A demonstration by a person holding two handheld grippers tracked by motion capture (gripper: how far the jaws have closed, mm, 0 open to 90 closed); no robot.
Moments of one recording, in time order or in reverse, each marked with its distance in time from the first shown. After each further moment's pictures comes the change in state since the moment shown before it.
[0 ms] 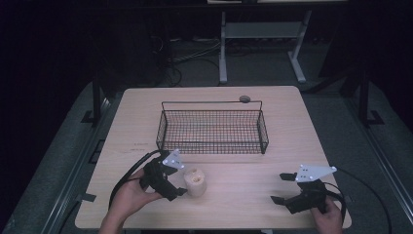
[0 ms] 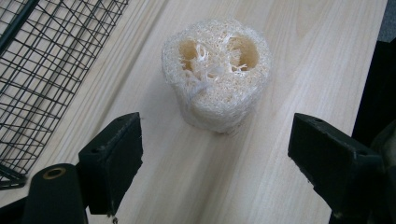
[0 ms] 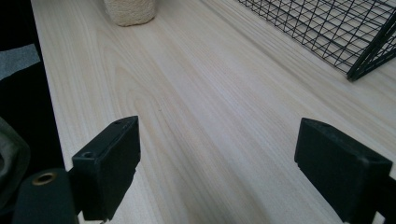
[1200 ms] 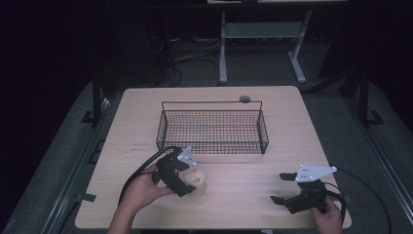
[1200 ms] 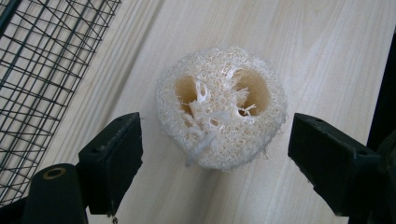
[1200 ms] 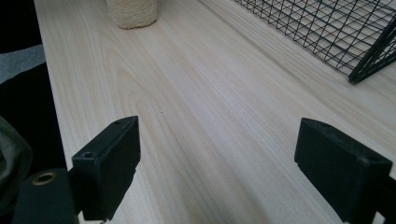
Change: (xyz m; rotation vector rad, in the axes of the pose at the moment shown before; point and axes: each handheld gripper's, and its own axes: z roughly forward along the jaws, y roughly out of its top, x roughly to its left) left arm 0.005 0.023 0.022 0.045 -0.028 0.024; right arm 0.000 0.000 0.000 -0.009 0.008 -0.002
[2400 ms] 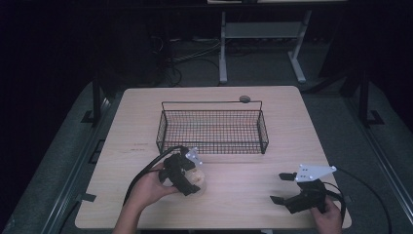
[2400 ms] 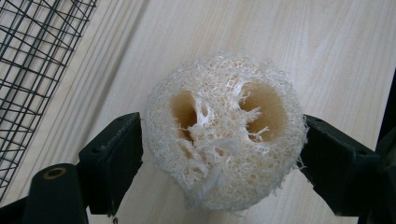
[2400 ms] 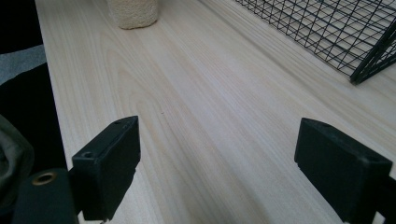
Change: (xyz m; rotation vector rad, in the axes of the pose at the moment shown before) left arm 0.006 0.008 0.020 0.043 -0.045 -0.018; right arm 0.000 0.000 0.001 0.000 0.001 0.000
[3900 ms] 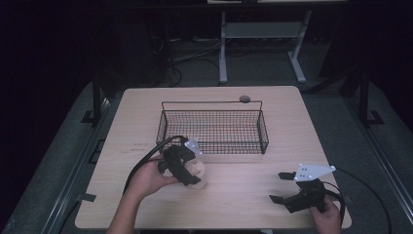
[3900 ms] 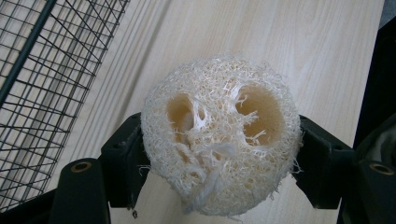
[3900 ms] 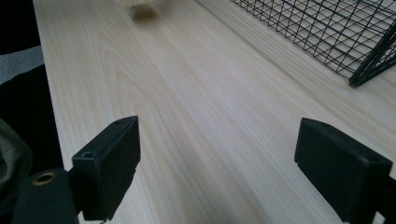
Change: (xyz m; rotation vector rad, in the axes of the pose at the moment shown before) left arm 0.012 0.018 -0.024 -0.019 -0.036 0.017; right arm 0.000 0.001 0.002 -0.003 -0.004 -0.003
